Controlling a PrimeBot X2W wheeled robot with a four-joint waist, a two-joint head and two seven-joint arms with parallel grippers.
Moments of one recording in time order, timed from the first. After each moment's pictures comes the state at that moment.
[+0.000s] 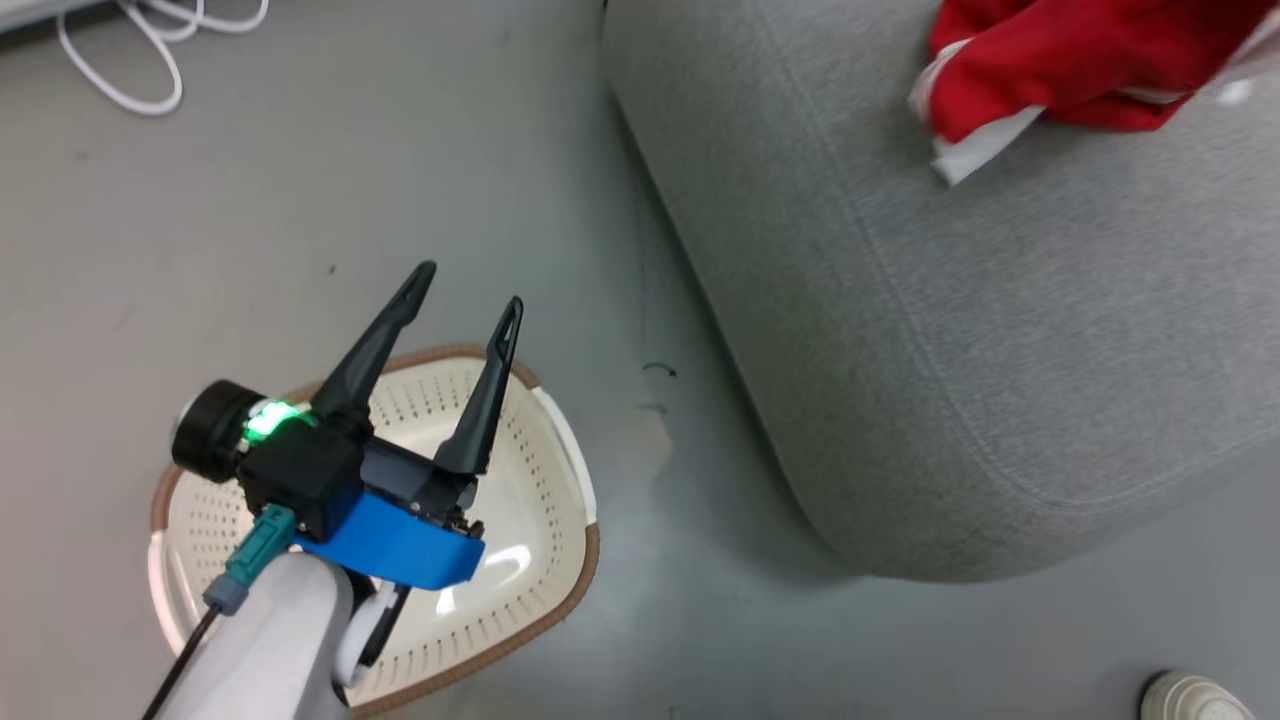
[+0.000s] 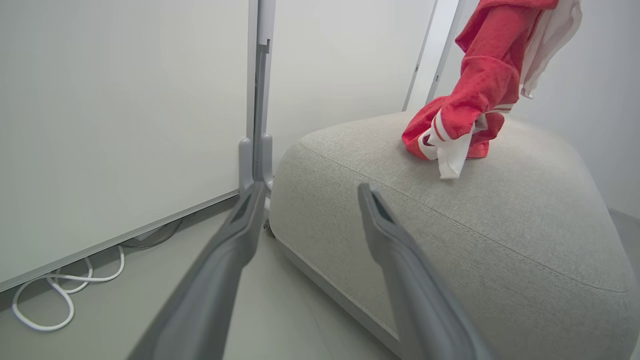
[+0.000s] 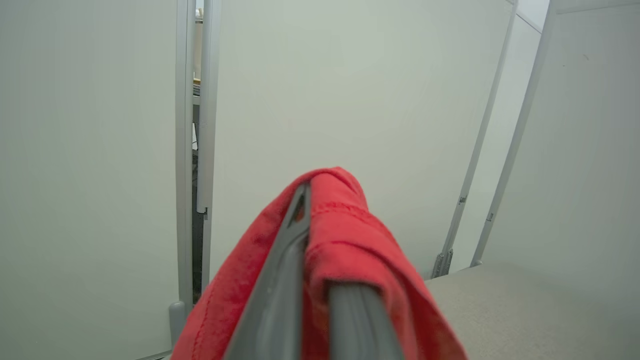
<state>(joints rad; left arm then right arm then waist) -0.34 0.29 -0.40 0.11 -0.26 -0.13 -0.26 -1.11 -0.36 -0.25 0.40 0.23 0.13 0.07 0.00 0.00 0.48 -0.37</state>
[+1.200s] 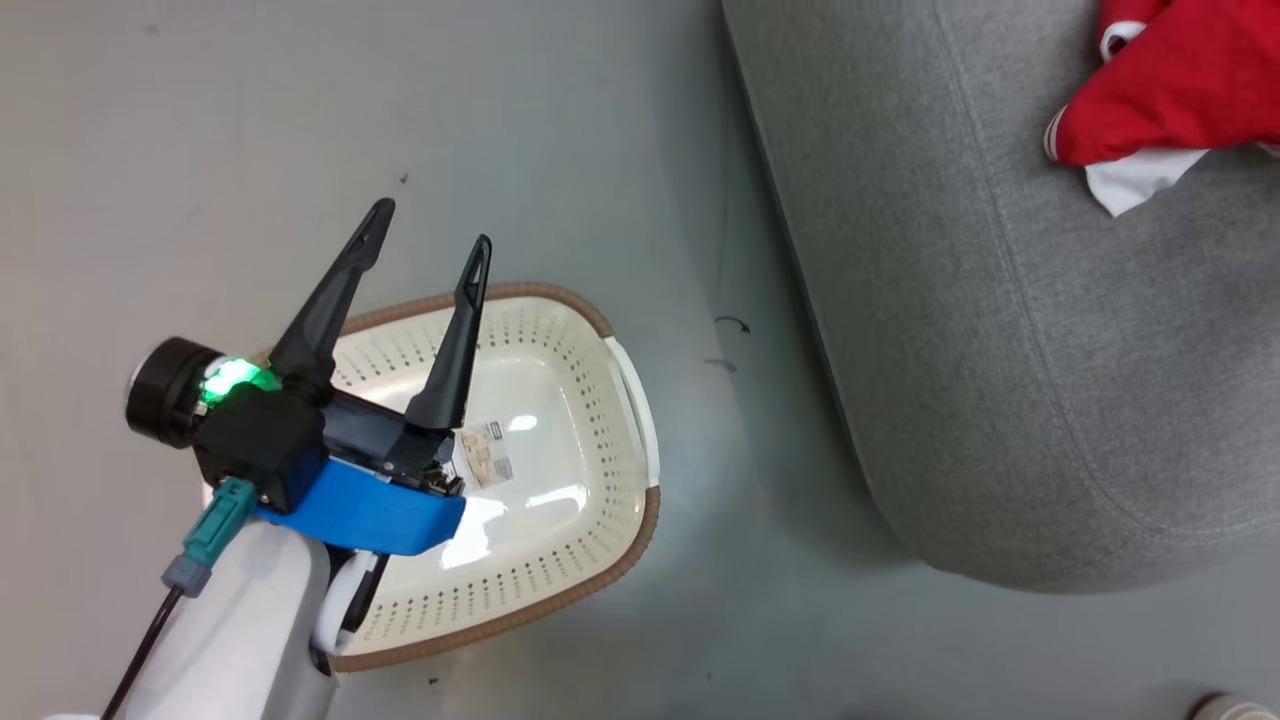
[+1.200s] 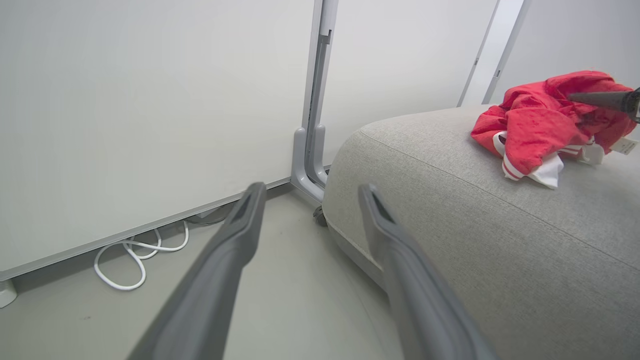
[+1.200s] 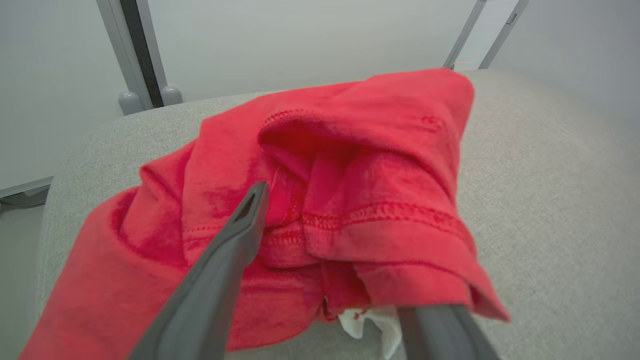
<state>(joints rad) -0.39 0.32 -0.38 0.04 -0.27 -0.09 -0.24 -0.97 -0.37 -0.35 0.94 0.09 0.13 -0.14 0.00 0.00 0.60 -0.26</state>
